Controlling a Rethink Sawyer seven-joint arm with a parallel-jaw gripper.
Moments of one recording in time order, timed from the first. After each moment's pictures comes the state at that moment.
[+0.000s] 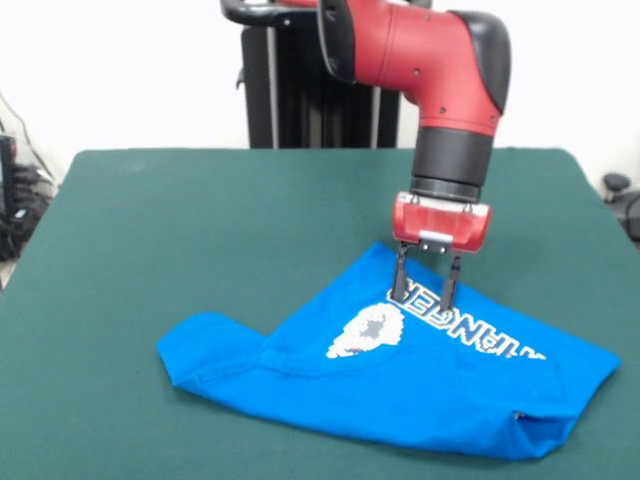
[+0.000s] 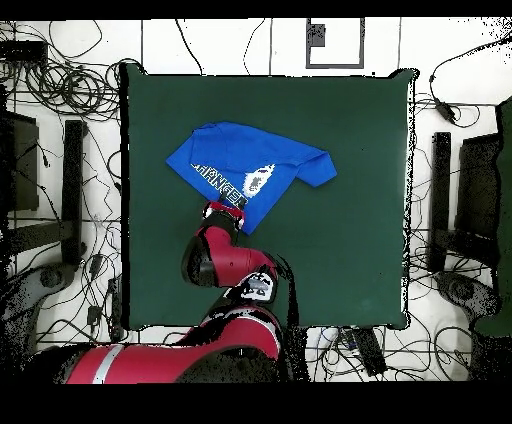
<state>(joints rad) 0.13 -0.31 -0.18 1.81 0.10 -0.45 2.08</state>
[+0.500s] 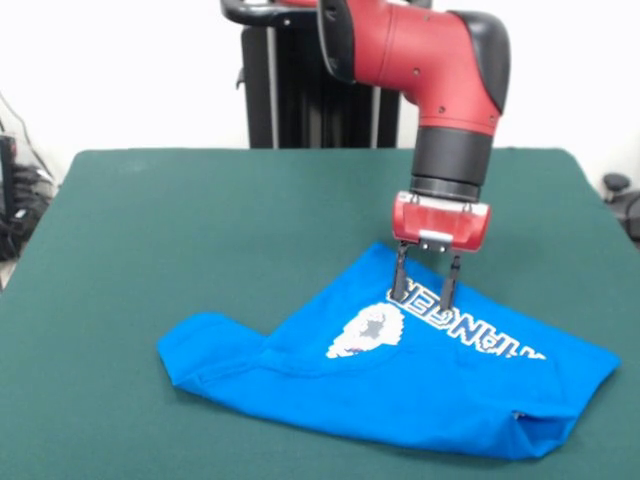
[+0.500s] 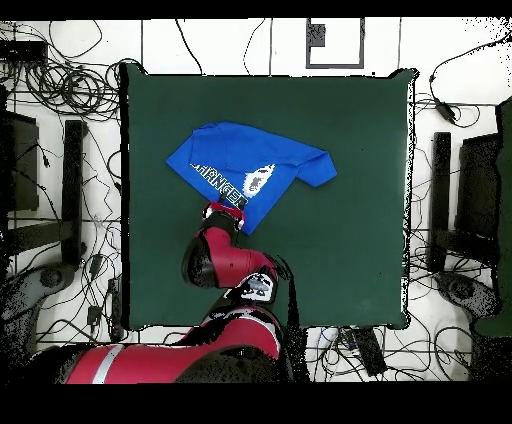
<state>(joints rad) 0.13 -0.31 -0.18 1.81 0.10 -0.46 2.08</state>
